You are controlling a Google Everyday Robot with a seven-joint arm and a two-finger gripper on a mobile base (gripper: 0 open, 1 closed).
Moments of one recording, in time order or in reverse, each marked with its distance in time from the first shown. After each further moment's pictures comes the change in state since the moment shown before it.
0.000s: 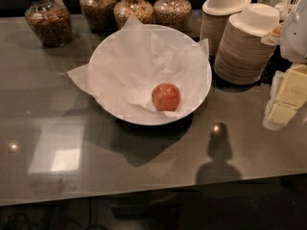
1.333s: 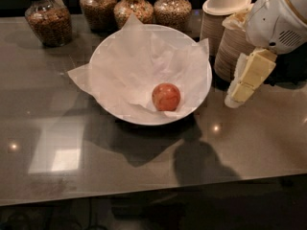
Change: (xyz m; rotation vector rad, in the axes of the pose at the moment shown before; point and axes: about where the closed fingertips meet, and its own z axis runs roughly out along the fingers) arm -0.072 -0.031 0.014 0.019 -0.292 -0.128
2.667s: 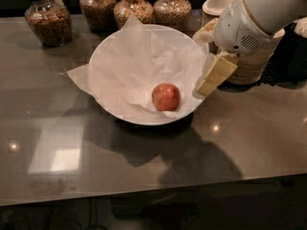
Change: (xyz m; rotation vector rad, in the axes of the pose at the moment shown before) arm -0.030 -0.016 0.048 -0.048 -0.093 -0.010
